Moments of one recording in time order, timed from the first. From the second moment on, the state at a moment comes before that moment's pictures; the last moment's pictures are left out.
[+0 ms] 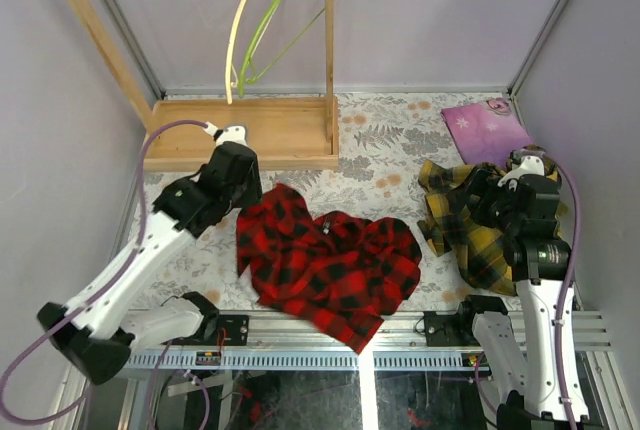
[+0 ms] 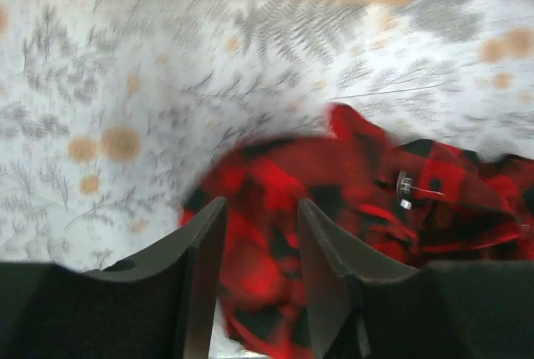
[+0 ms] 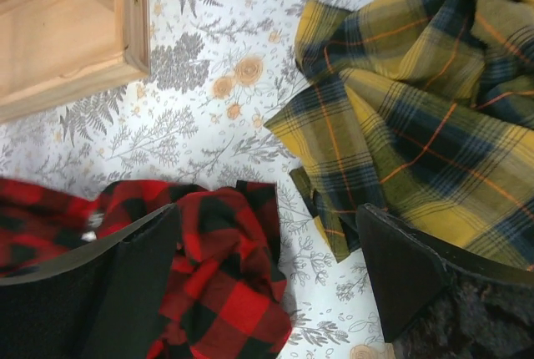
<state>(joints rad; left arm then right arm) -0.66 1.03 1.22 -0.88 -0.39 -0.52 -0.07 0.65 0.88 -0.75 -0.18 0.34</state>
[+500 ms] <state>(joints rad) -0.49 1.08 1.07 -0.80 -0.24 -0.55 -0.06 0.75 0.85 -0.76 -0.33 0.30</state>
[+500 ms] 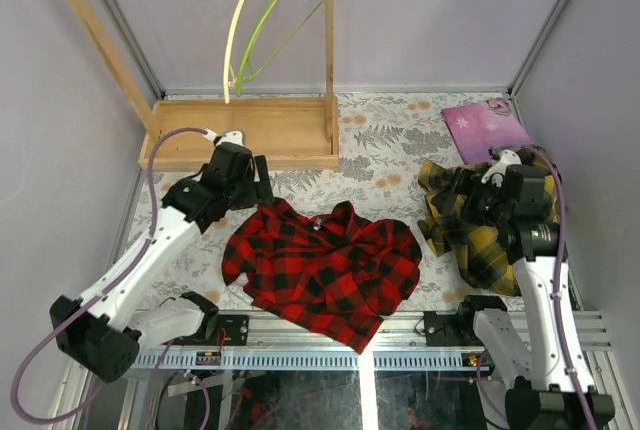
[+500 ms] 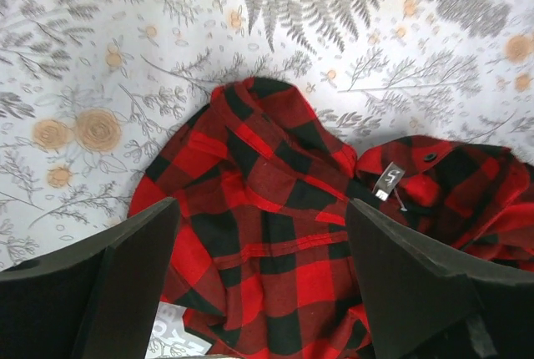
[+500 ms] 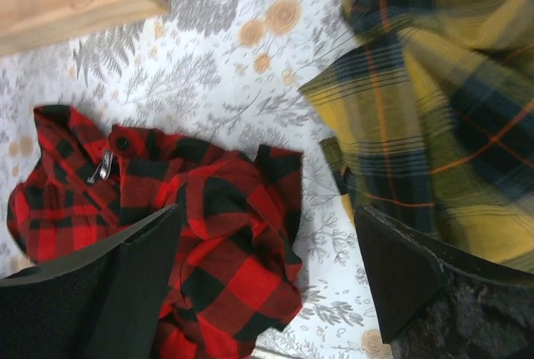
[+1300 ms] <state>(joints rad) -0.47 1.48 1.04 -0.59 -0.33 -0.63 0.77 1.47 1.03 -0.44 0.07 0.49</state>
